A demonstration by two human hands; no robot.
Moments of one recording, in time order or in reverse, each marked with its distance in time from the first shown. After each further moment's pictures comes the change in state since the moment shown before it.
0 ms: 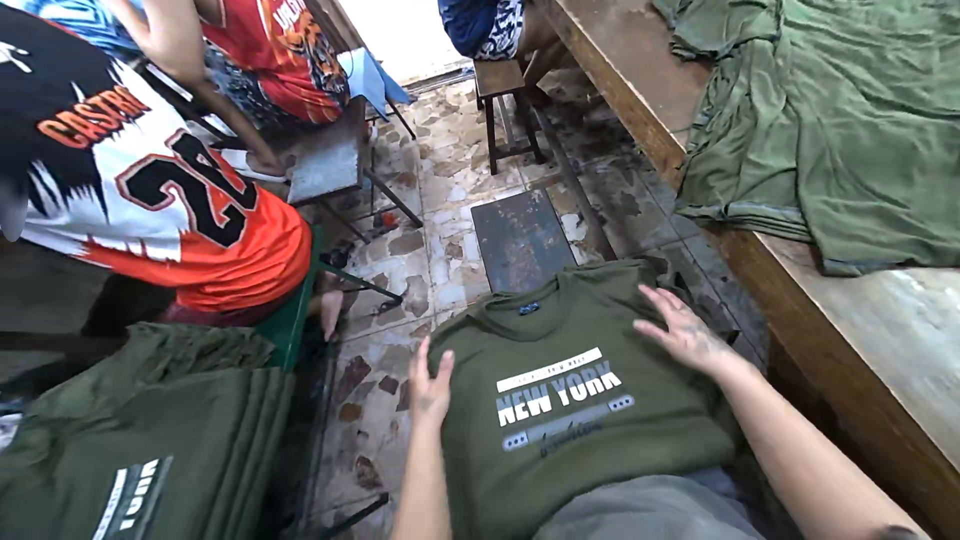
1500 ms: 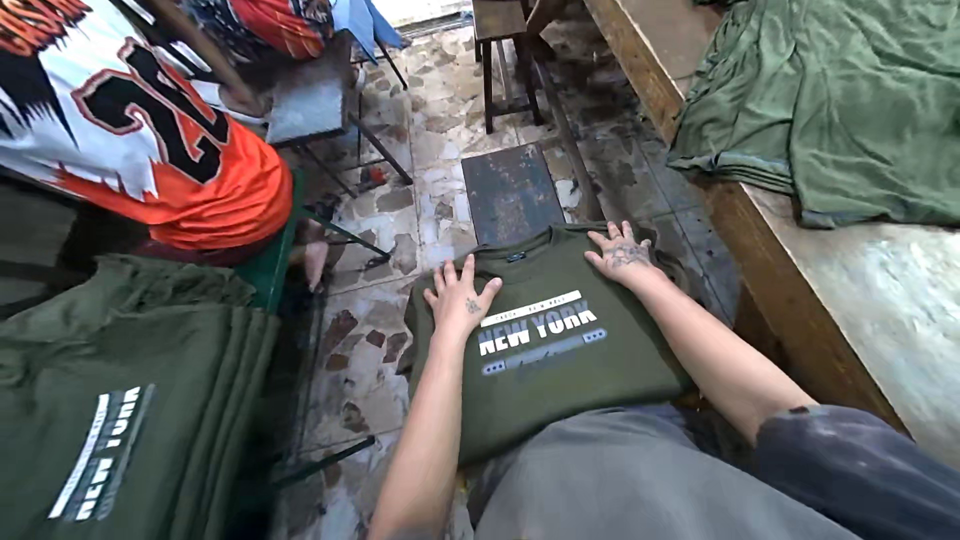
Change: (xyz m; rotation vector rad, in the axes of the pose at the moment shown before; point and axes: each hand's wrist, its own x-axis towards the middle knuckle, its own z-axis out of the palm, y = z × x) left_hand 0.010 0.039 0.066 0.766 -0.279 0.077; right_hand 0.081 -0.005 0.050 -0.409 -0.013 -0.021
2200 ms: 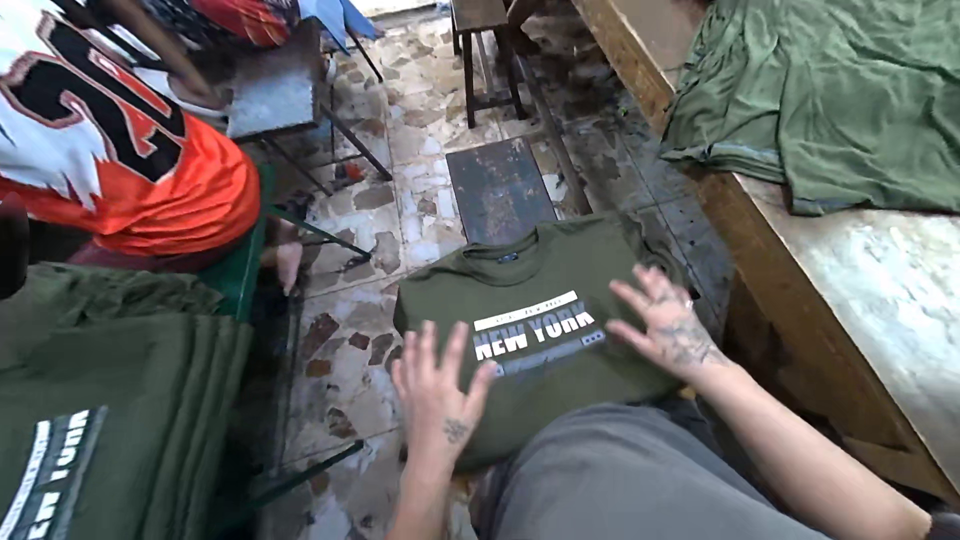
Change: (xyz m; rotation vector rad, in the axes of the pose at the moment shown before) left_hand -0.145 -0.019 -0.011 -0.104 0.236 0.239; right_hand -0.169 -0.007 -0.013 0.079 0.224 -0.170
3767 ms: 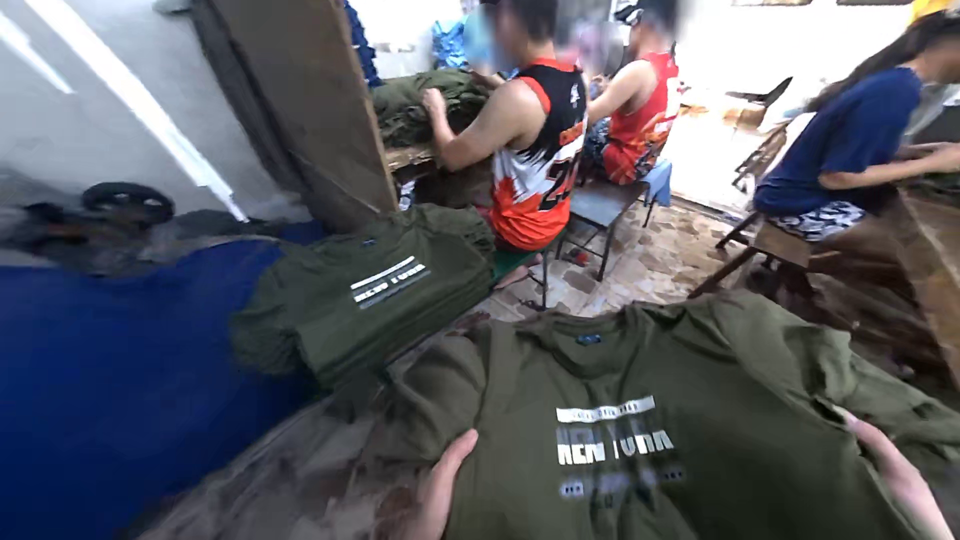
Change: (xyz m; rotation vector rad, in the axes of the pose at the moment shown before) left_hand -0.145 -0.040 -0.115 -1.241 0.951 -1.013; right_hand 0.012 -0.367 -0.194 0.907 -0.091 0.319
